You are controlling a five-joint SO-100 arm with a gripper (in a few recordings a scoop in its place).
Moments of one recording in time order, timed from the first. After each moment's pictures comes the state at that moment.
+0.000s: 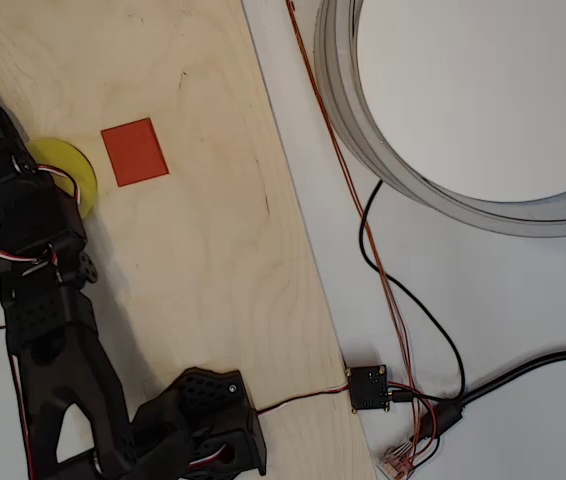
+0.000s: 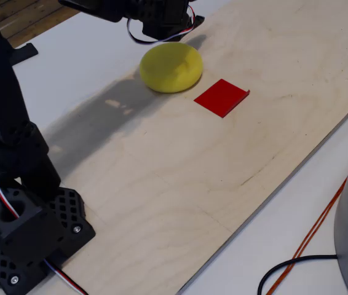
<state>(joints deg) 79.4 78.7 119.4 -8.3 3.8</state>
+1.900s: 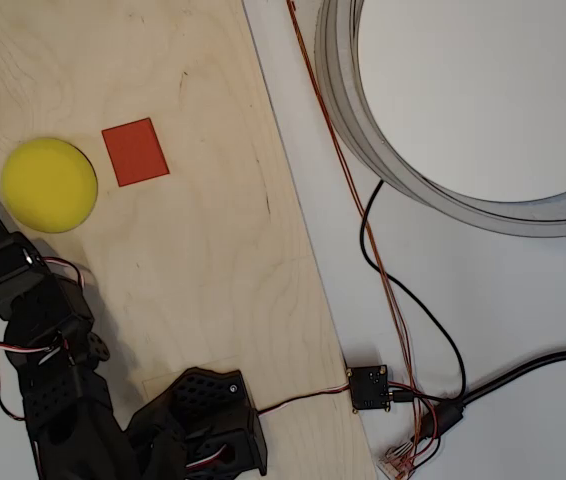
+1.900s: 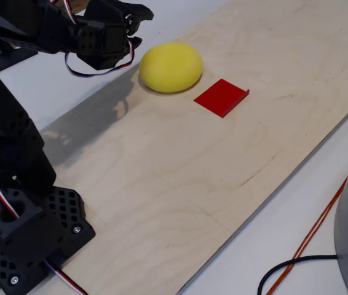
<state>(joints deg) 68.7 98.4 151.9 -18.7 22.5</state>
